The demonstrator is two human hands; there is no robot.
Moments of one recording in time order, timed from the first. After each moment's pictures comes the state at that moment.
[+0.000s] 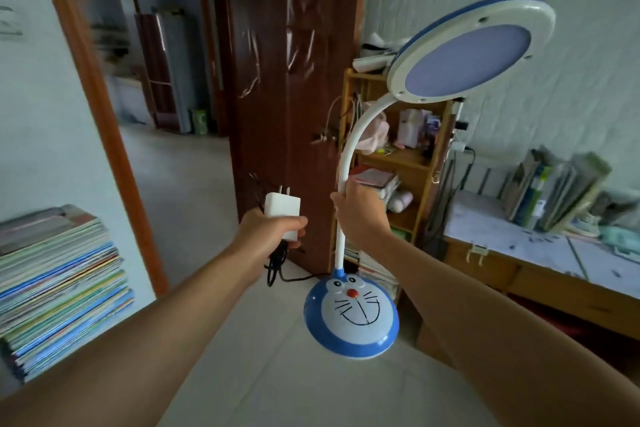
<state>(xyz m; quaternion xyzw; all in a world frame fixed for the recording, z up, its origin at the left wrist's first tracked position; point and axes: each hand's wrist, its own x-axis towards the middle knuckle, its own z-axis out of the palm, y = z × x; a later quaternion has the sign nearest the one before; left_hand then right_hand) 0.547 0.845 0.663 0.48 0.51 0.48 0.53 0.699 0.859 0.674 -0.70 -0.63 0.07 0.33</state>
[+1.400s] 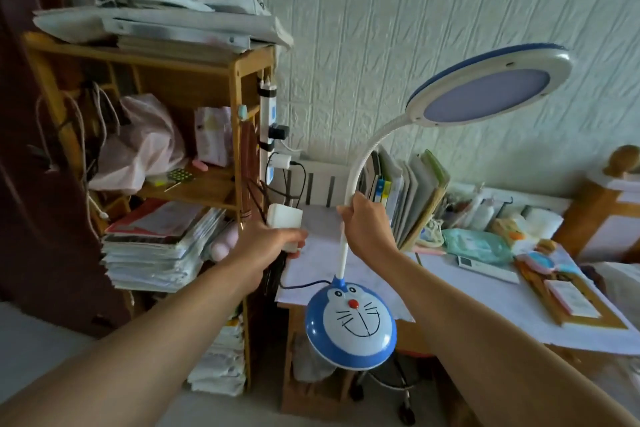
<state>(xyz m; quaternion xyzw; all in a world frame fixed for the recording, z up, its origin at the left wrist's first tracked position) 1.091 1.135 0.628 0.57 0.44 0.32 0.62 1.246 1.080 0.629 -0.82 -0.44 0.03 0.37</state>
